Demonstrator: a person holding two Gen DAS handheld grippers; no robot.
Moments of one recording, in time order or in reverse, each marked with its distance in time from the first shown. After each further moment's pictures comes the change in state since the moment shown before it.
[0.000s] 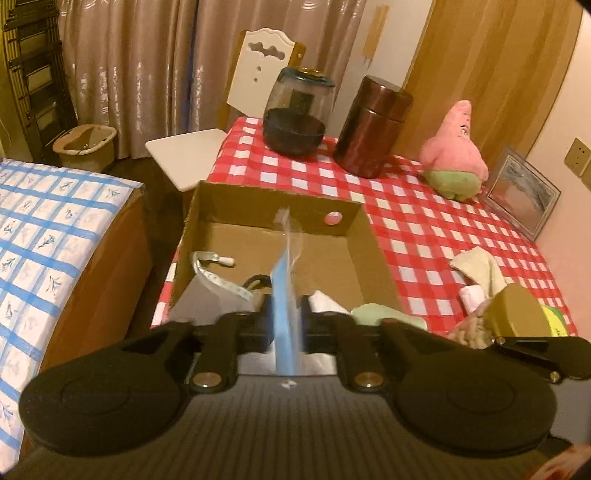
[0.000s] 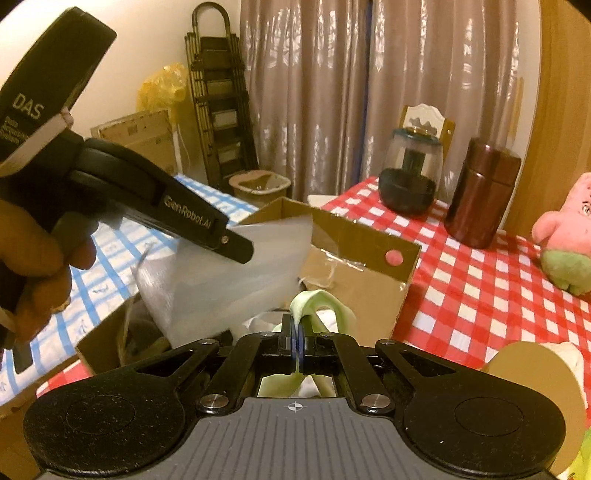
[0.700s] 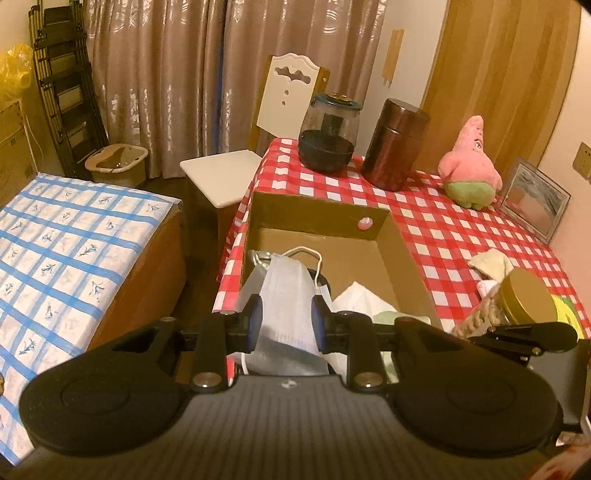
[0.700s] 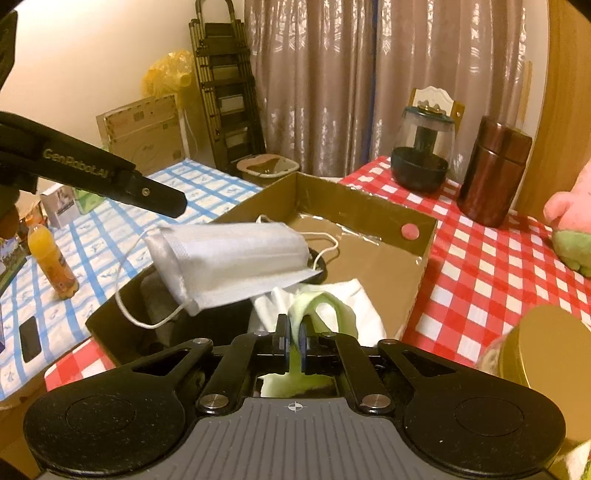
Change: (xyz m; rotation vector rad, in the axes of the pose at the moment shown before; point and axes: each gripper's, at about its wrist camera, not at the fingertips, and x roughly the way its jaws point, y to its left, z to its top) left arm -0.063 0.020 -0.028 0.011 -0.077 0.090; right arm 0.006 0.009 -0.015 0.012 0.048 0.030
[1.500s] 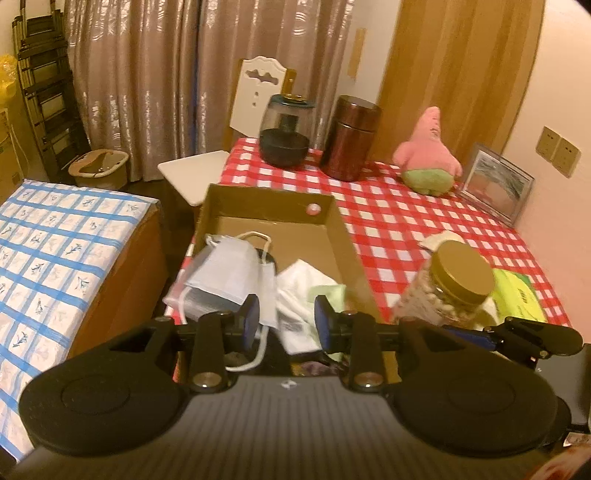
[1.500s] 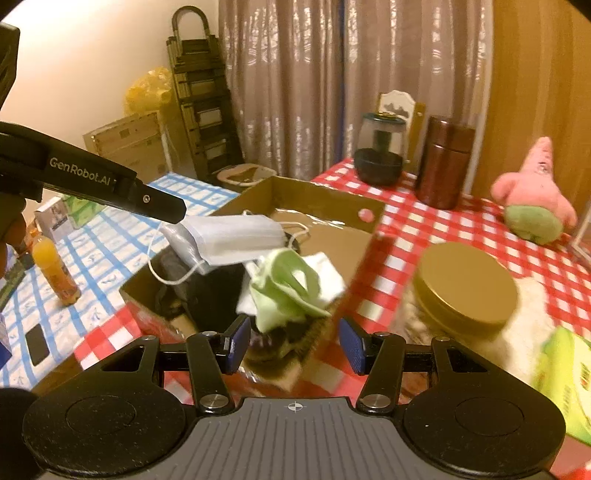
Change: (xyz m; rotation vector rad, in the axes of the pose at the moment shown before) left arm -0.056 -0.057 -0.025 0.038 0.003 -0.059; right arm -0.096 -0.001 -0.039 0.068 -0.035 -0.067
